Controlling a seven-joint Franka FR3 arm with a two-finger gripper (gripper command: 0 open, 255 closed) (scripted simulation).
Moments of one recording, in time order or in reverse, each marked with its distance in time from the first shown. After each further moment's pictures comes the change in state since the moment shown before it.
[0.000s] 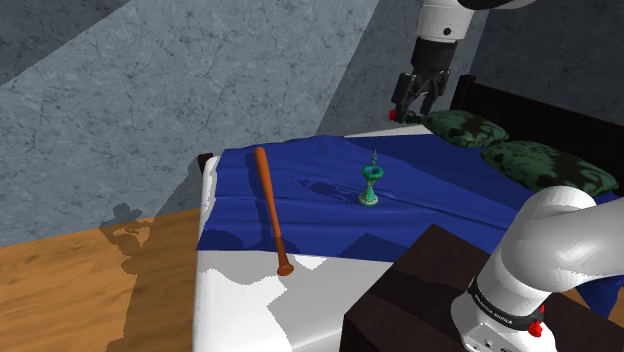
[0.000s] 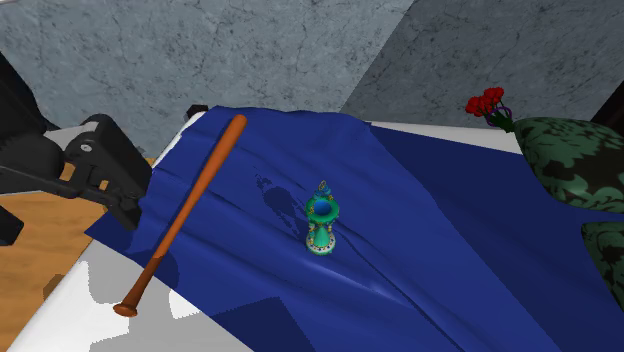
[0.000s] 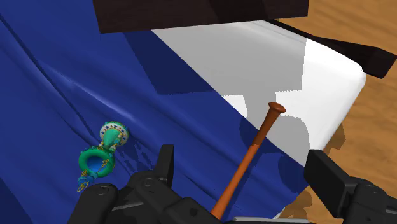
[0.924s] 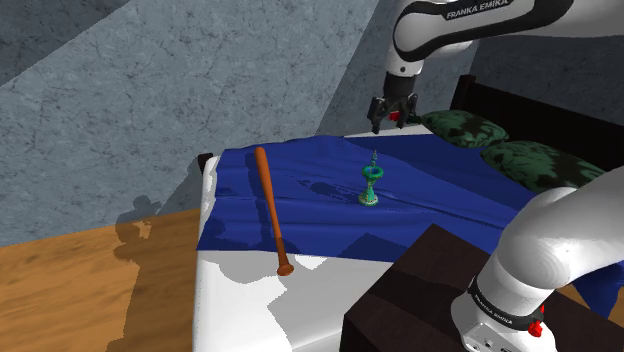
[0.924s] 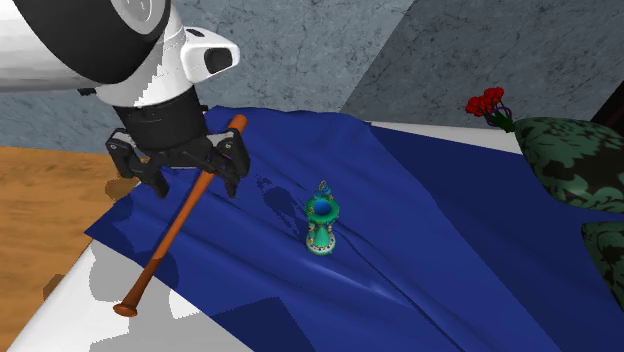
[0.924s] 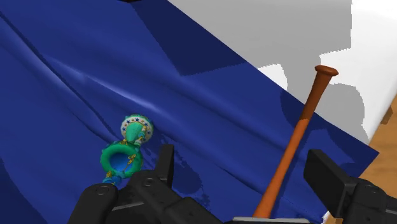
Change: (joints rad) arm -0.072 0.333 -0.089 0.006 -0.046 0.310 -0.001
